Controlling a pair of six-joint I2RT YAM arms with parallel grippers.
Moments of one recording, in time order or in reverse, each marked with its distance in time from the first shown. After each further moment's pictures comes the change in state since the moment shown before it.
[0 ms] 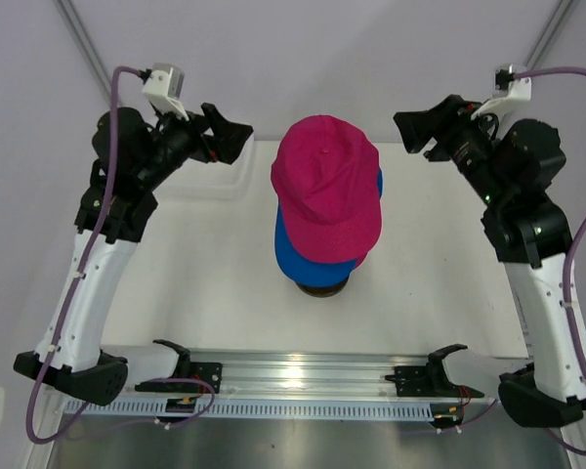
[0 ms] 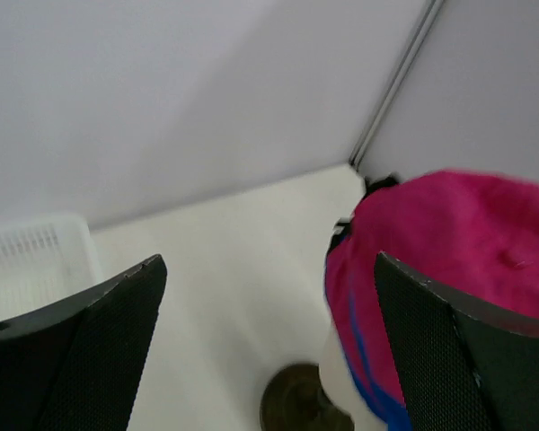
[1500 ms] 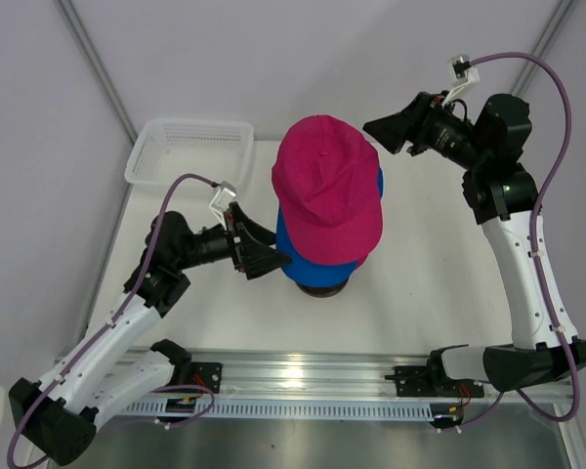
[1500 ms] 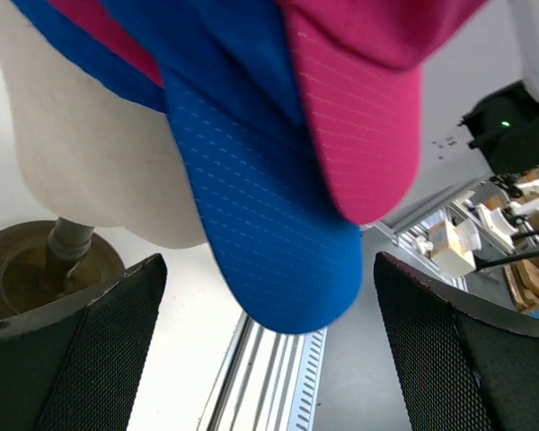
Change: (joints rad) left arm -0.126 -0.417 -1.034 0.596 0.573 -0.404; right arm -0.270 0.214 -0.003 0.138 -0.666 0.092
